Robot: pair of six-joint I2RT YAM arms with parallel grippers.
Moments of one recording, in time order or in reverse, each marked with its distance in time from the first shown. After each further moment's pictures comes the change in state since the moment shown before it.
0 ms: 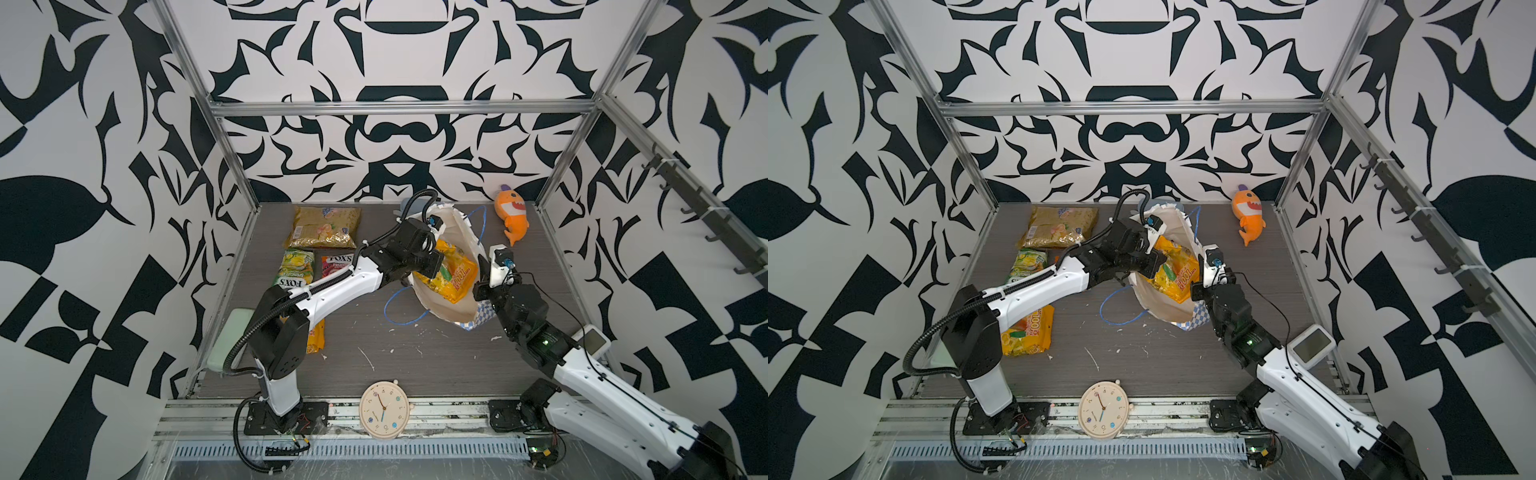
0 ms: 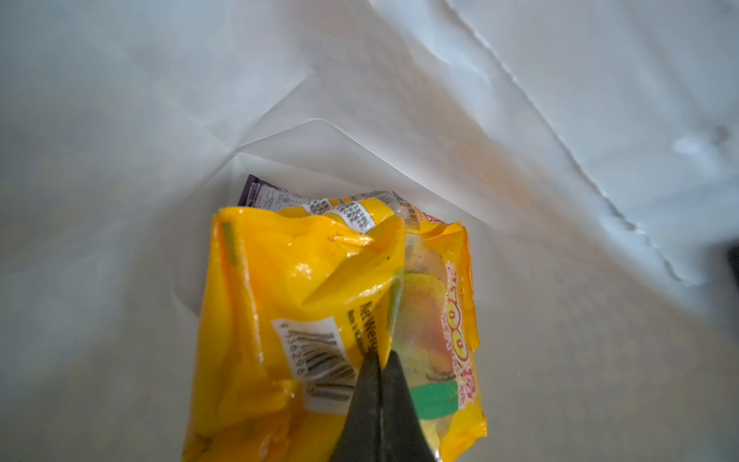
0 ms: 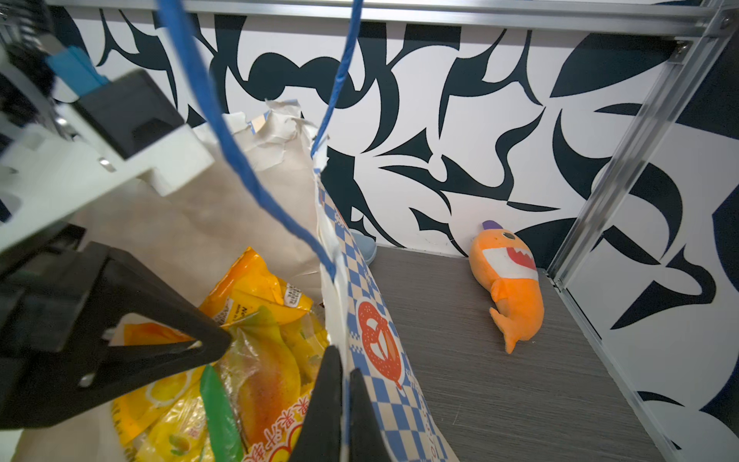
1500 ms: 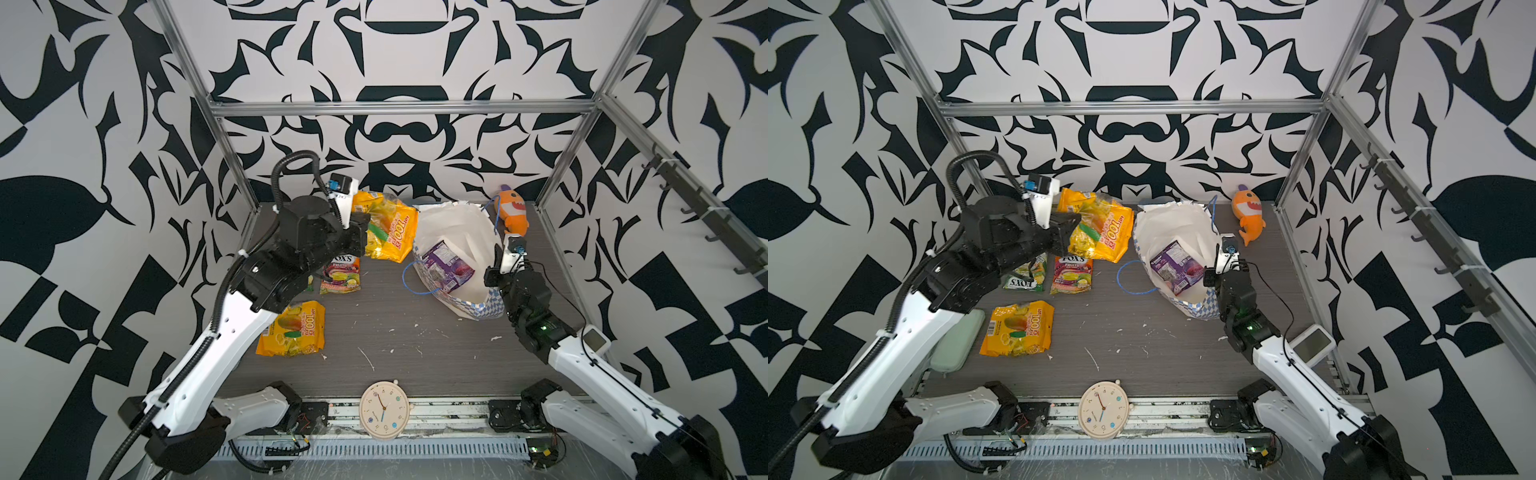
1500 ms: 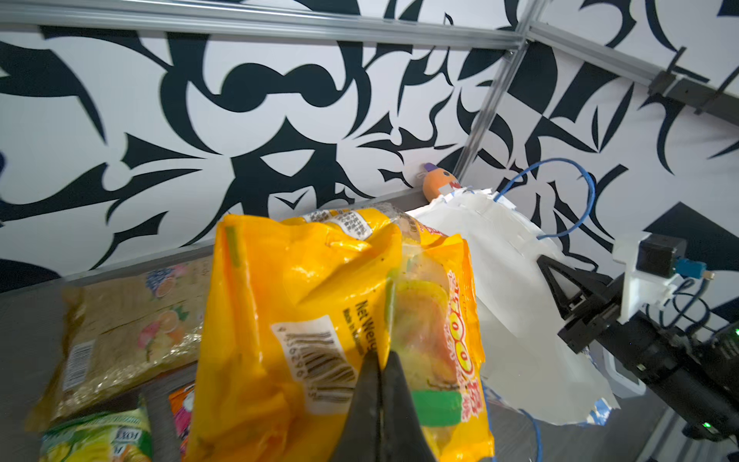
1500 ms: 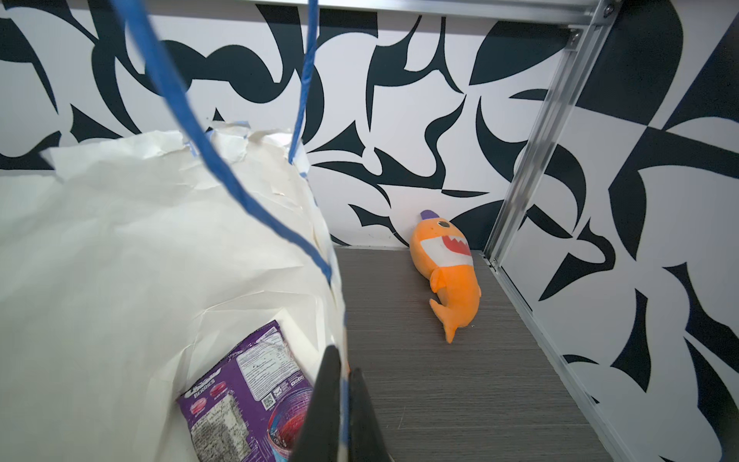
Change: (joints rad) left arm 0.209 -0.629 0.018 -0.345 -0.195 0.037; right arm -0.182 0.093 0.033 0.050 -0.012 0.005
